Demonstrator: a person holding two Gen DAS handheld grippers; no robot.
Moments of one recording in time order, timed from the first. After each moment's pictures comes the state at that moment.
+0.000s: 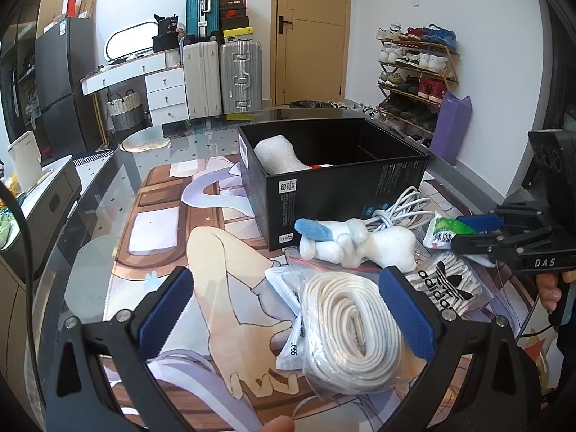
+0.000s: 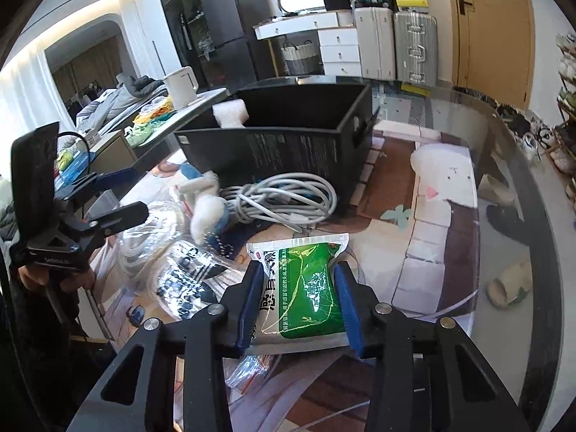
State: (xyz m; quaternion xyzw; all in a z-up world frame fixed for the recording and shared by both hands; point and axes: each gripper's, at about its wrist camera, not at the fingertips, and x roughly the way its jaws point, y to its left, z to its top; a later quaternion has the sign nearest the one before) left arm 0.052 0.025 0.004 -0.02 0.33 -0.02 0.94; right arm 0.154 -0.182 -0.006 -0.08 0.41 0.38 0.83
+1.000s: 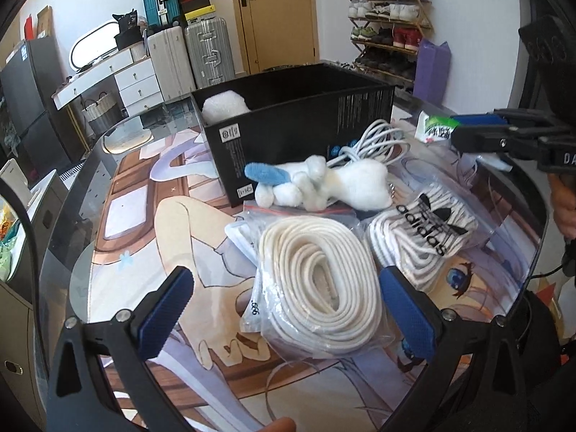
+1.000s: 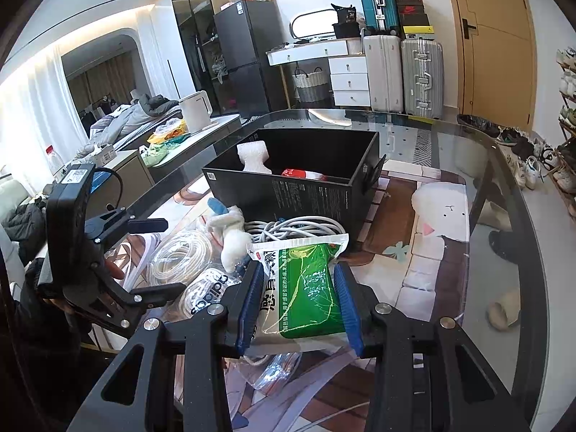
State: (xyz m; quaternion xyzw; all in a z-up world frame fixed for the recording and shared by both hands) left arm 0.047 -0.005 -0.015 0.06 0.40 -0.05 0.91; right arm 0.142 -0.192 0.023 -0.06 0.36 0.40 0.84
